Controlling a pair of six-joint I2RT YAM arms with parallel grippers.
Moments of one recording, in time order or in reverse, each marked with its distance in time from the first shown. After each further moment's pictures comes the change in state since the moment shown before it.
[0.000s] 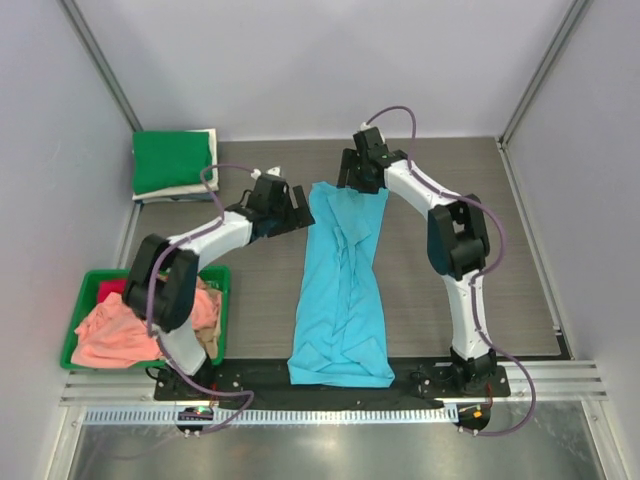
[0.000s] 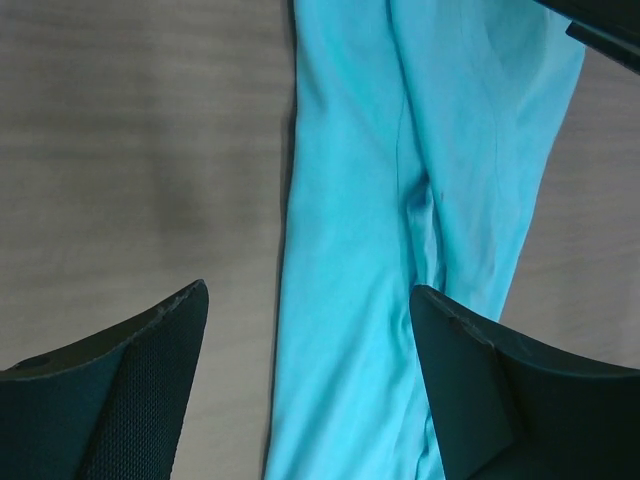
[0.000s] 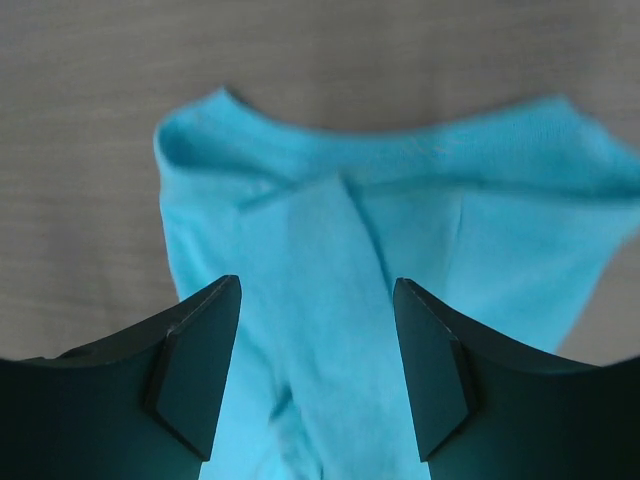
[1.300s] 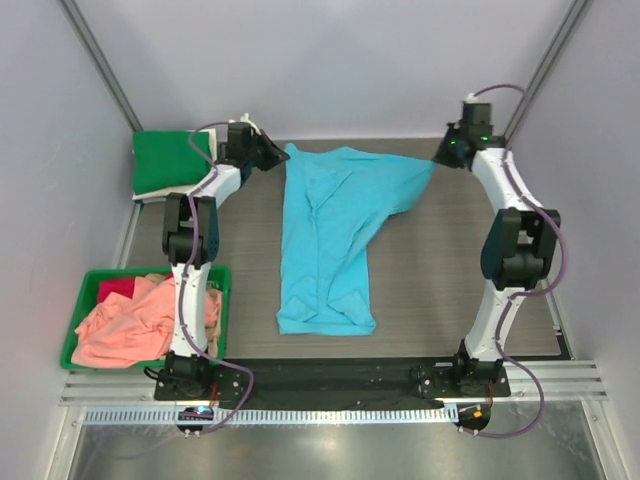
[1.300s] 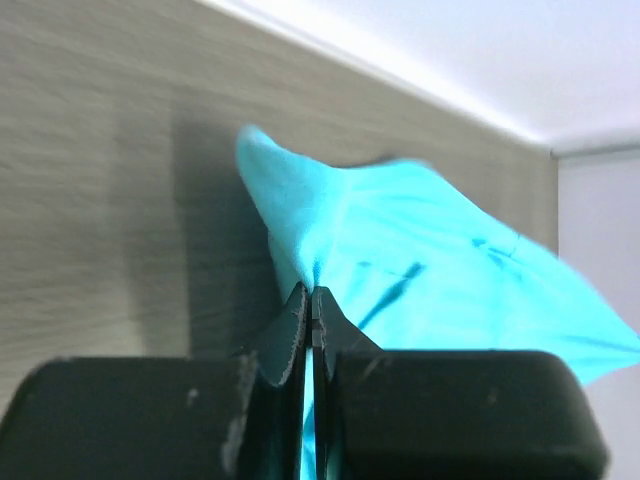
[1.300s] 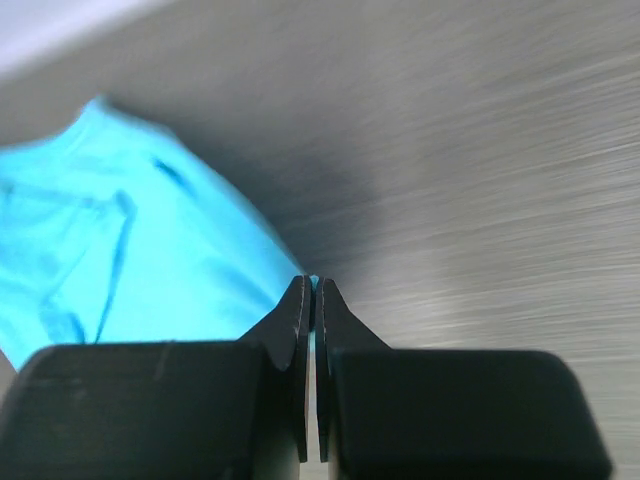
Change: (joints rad) left arm 0.314 0.732 0.814 0.211 0.359 -0.082; right arm -0.392 -0.141 -0.021 -0.027 -0.102 -0.159
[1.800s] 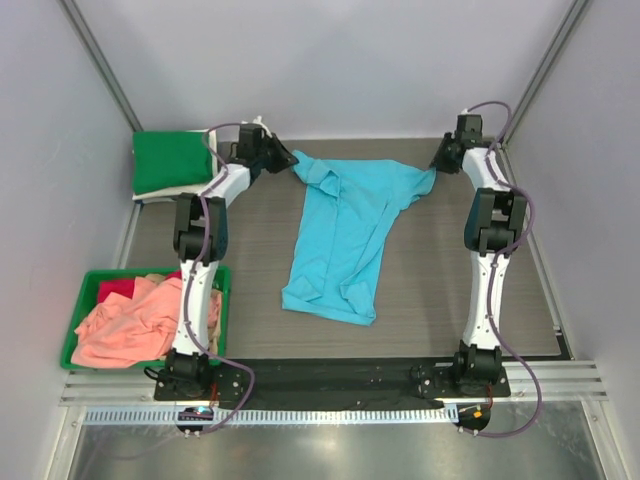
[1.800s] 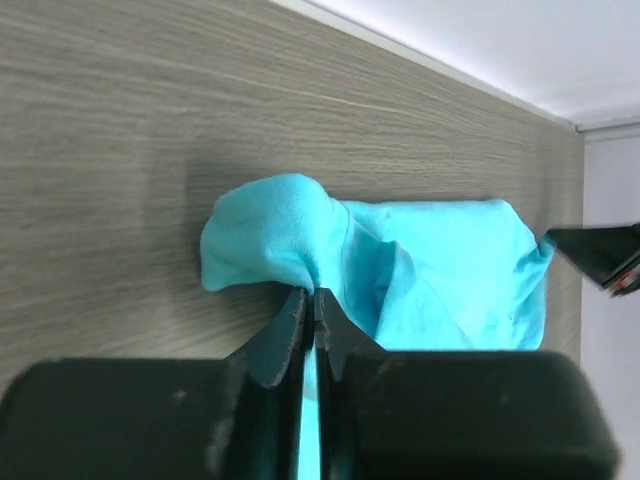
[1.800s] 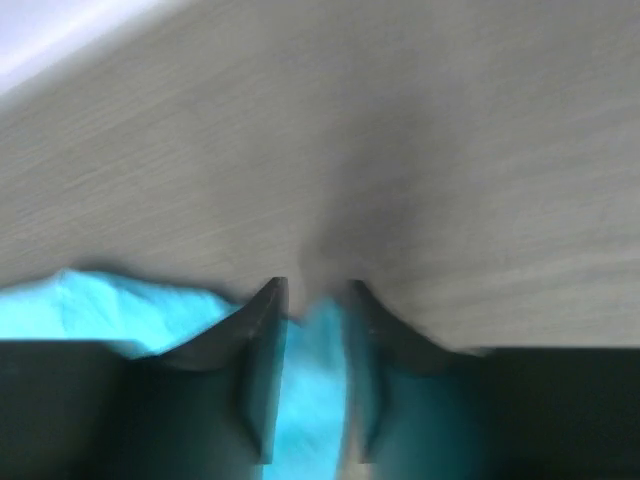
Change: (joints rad) left arm -0.013 0.102 0.138 -0.076 0.011 0.031; right arm -0.125 0.493 0.391 0.031 -0.038 -0.004
